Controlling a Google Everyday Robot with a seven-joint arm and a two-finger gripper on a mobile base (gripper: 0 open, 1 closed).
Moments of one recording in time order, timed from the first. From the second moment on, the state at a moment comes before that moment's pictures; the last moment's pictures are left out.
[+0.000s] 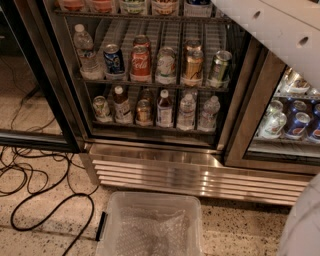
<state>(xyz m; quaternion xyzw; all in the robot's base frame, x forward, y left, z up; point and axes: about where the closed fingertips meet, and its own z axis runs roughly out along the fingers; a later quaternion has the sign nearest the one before) 0.825 -0.140 1.099 0.01 0.77 0.05 0.64</state>
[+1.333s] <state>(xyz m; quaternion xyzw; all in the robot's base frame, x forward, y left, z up) 0.807 -0.136 1.110 0.00 0.78 0.08 0.62</state>
